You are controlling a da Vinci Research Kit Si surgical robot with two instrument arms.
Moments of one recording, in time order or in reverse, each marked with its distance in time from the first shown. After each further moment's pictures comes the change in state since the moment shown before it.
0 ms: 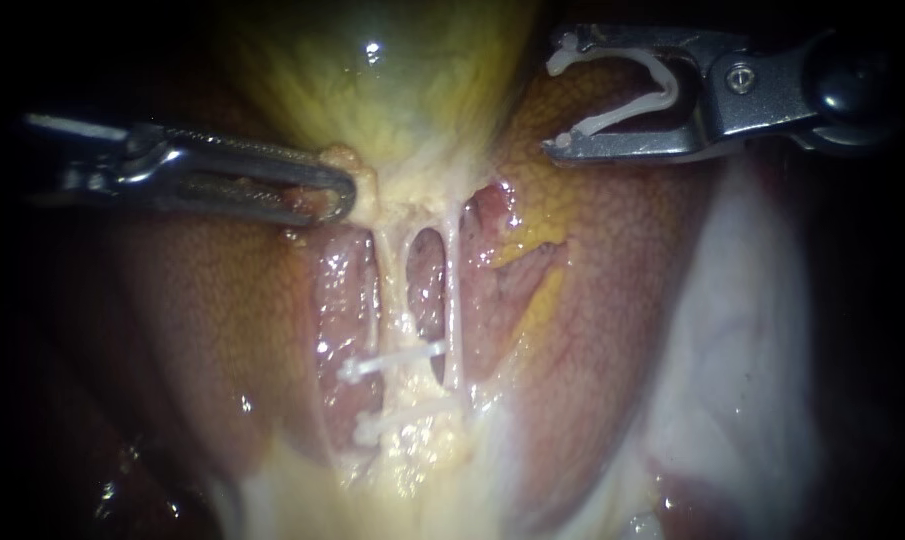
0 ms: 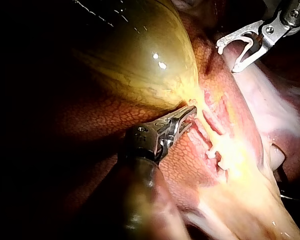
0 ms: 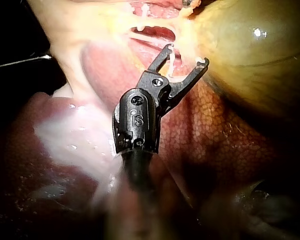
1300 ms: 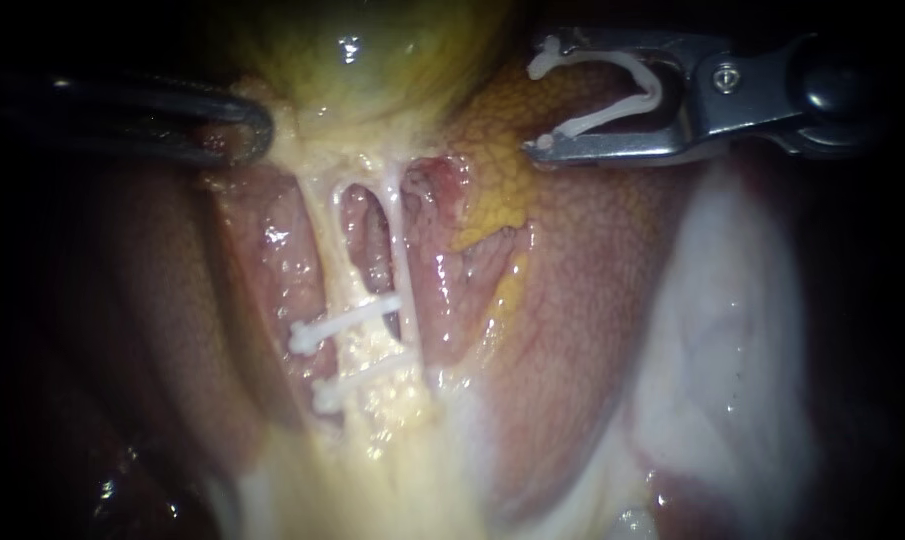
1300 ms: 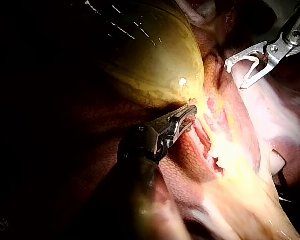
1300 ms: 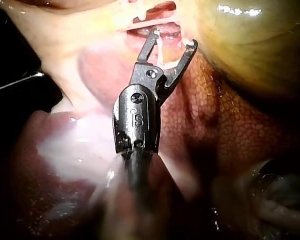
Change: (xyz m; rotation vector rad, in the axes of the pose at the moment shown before) right arm 0.001 -0.001 0.002 0.147 0.084 0.157; left arm -0.004 -0.001 -0.008 -0.040 -0.050 -0.018
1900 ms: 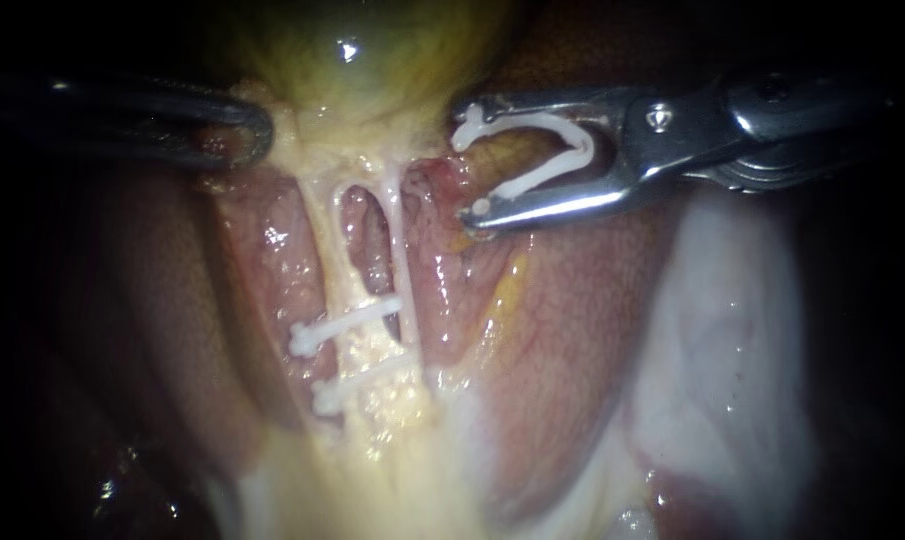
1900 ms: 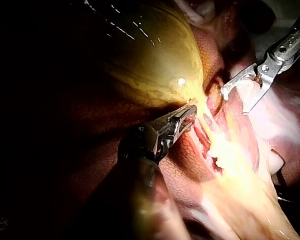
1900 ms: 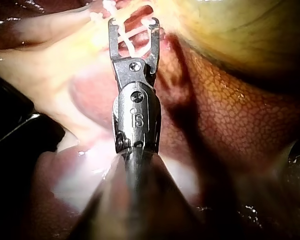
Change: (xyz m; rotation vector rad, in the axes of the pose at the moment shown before) right arm -0.002 -0.002 0.005 0.211 0.083 0.153; left arm 0.000 0.000 0.000 -0.003 -0.001 0.001
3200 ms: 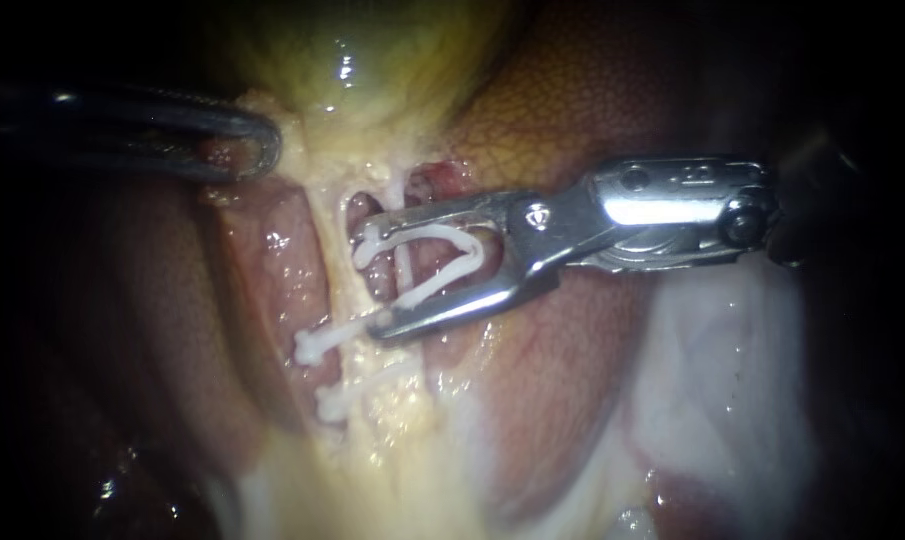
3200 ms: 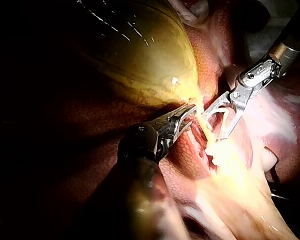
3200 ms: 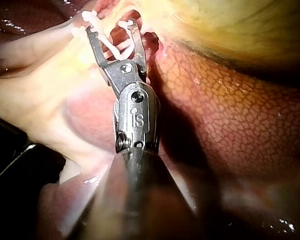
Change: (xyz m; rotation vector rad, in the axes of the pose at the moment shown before) right arm -0.007 0.001 0.007 0.102 -0.003 0.075; left arm 0.000 -0.002 0.000 0.009 0.004 0.010
